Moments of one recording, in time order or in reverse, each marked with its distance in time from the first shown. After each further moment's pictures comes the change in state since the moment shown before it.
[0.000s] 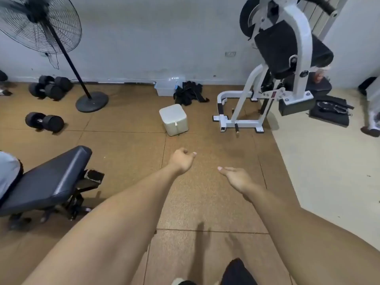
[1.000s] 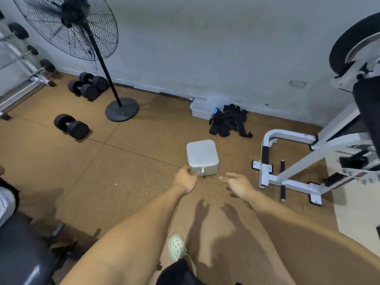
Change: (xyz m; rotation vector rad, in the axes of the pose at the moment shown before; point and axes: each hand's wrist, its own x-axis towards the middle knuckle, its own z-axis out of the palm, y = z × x) left_hand 0.469 0.105 -0.170 -0.226 0.131 -0.266; right_hand 0.476 -0.371 0.002 -0.080 -0.243 -0.021
